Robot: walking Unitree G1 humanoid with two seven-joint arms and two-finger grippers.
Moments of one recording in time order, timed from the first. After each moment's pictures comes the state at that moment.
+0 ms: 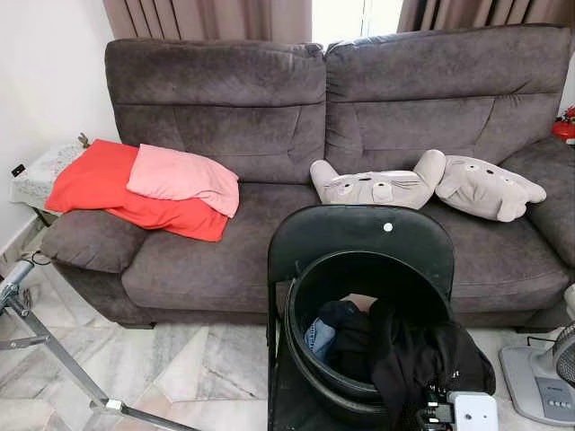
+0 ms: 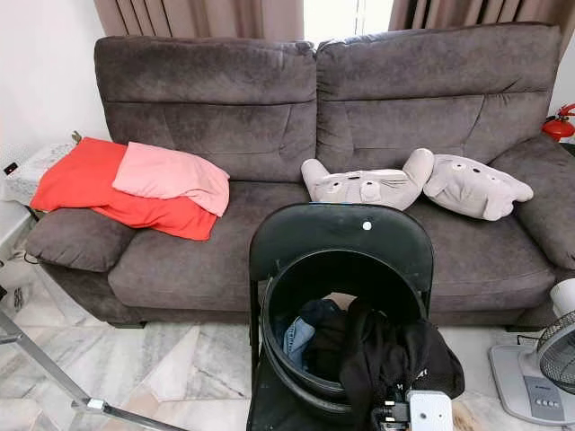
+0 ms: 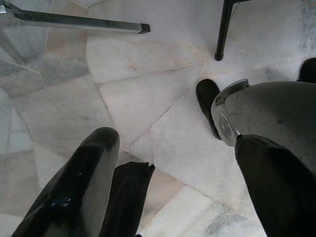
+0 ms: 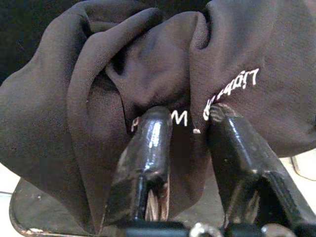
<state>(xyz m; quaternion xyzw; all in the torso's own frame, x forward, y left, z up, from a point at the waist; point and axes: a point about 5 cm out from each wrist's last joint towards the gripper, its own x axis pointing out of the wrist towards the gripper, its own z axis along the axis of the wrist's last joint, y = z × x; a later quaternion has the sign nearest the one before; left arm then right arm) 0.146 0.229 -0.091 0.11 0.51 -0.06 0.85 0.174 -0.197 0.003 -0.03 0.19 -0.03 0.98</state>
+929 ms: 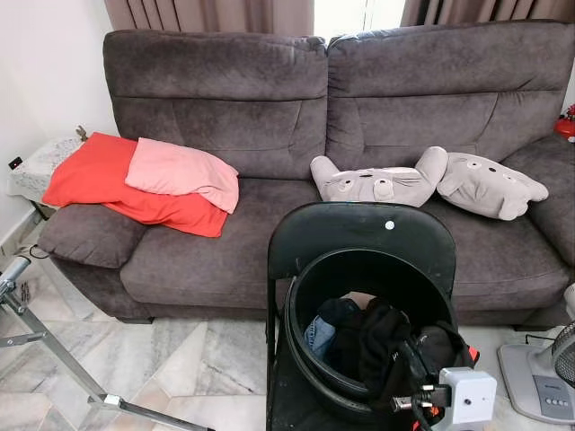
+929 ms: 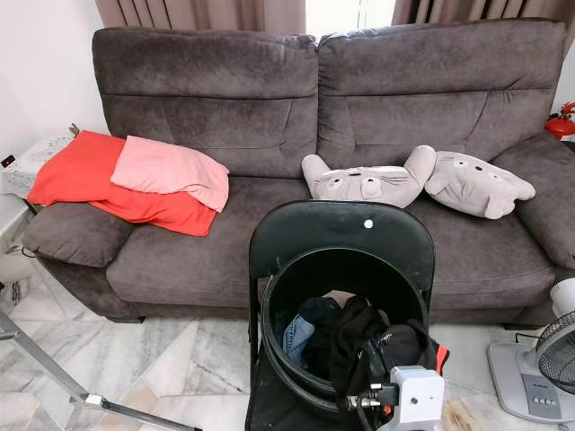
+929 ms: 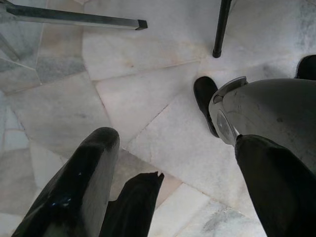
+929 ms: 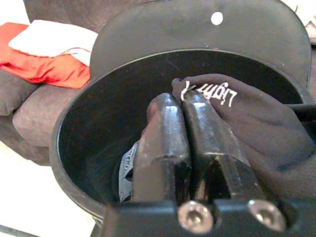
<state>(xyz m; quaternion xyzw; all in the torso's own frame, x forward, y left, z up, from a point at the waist) 0.148 0.229 -0.091 0.11 0.51 -0.06 0.85 0.187 -0.162 0.058 0.05 0.04 0.07 1.00</state>
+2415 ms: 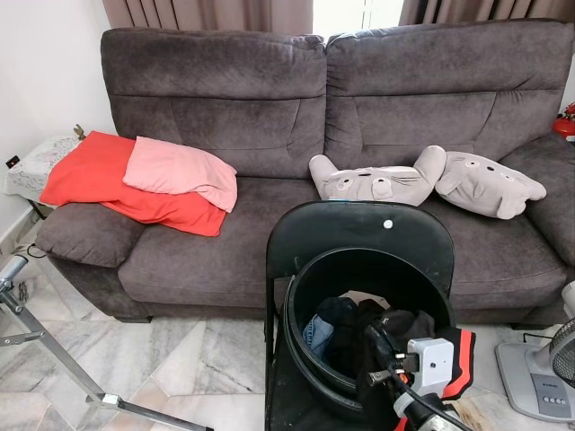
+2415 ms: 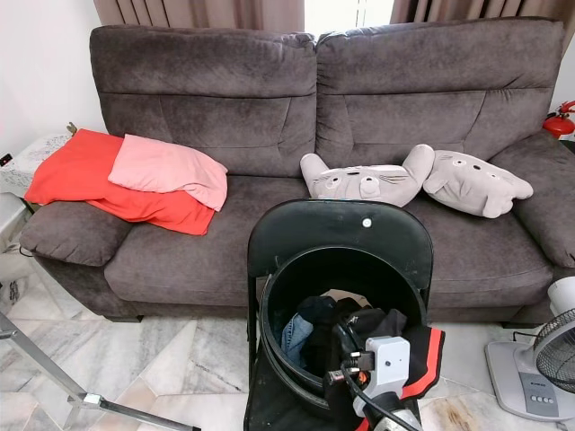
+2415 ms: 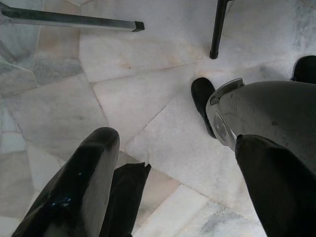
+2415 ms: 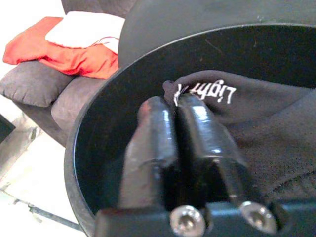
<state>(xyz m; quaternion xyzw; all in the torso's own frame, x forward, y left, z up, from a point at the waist) 0.149 0.228 -0.090 0.11 0.51 -0.06 0.85 0.232 -0.147 0.035 0.10 0.06 0.16 0.98</state>
